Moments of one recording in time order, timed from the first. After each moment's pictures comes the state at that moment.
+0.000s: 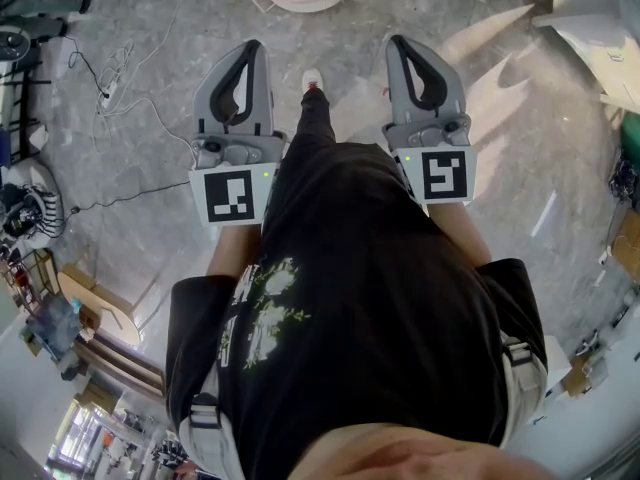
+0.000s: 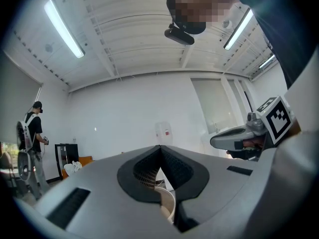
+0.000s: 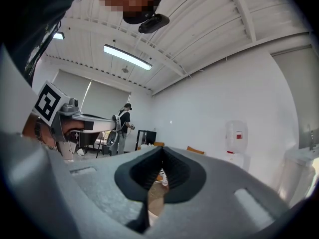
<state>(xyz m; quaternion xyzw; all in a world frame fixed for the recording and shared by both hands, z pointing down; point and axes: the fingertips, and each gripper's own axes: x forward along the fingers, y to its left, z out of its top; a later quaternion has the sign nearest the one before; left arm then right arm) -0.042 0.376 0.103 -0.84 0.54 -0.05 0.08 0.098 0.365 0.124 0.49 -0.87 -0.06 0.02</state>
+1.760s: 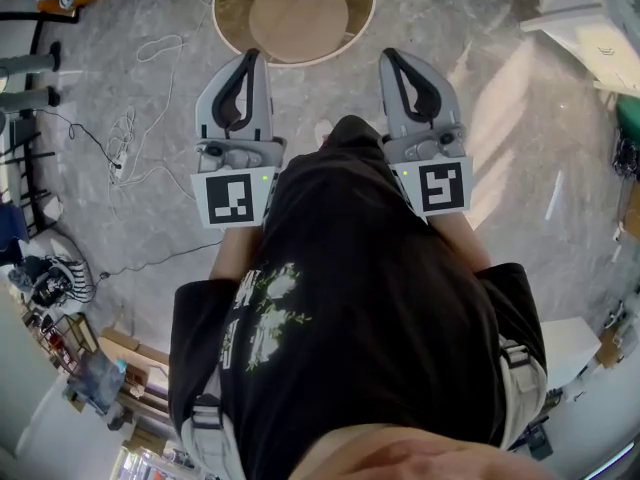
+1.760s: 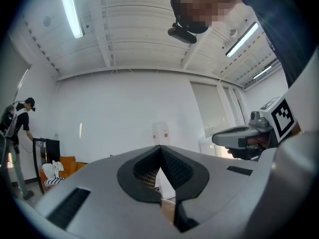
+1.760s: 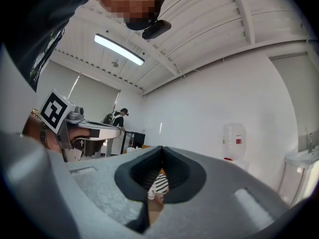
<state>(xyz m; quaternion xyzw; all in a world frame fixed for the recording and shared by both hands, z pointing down) -0.112 0.088 0.110 -0.88 0.47 -0.03 0.06 0.023 0.111 0.115 0.54 -0.84 -0.08 0.01</state>
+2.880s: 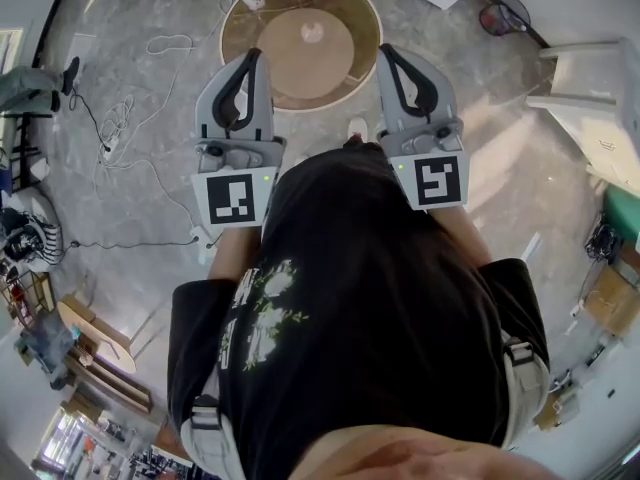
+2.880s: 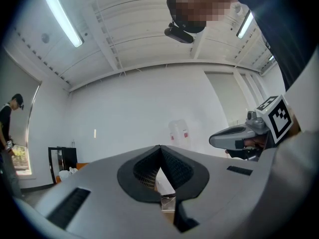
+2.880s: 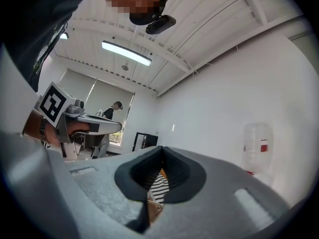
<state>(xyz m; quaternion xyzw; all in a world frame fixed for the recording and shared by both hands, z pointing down) -0.030 -0.109 0.081 -0.82 0.57 -0.03 0.09 0.099 -0.126 0.094 0.43 -0.89 -0.11 0.01</state>
